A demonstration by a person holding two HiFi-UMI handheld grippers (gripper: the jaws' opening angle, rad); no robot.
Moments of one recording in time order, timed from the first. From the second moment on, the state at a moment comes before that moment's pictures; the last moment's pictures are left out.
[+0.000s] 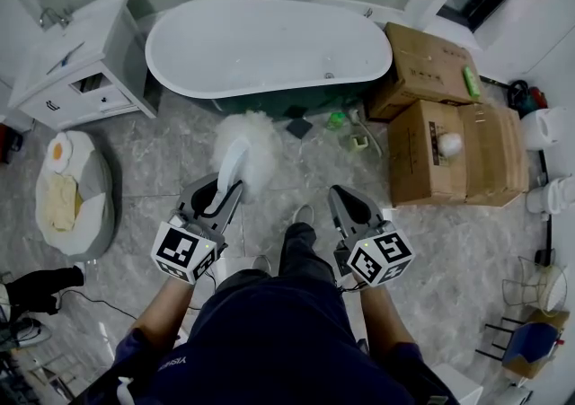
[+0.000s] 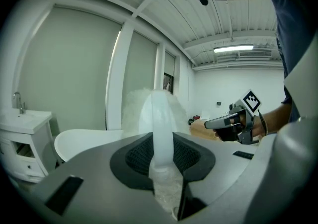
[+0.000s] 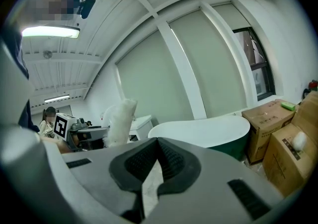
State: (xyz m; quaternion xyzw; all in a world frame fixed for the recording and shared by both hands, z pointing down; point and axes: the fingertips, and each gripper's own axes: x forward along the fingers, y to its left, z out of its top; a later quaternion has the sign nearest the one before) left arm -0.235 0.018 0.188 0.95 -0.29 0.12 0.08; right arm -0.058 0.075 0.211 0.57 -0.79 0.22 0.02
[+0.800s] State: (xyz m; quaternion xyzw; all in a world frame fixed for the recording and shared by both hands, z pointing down) left arm -0.115 -0.102 0.205 0.93 -0.31 0.14 0.09; right arm 0.058 -0.051 0.236 0.54 -0.80 0.25 0.03
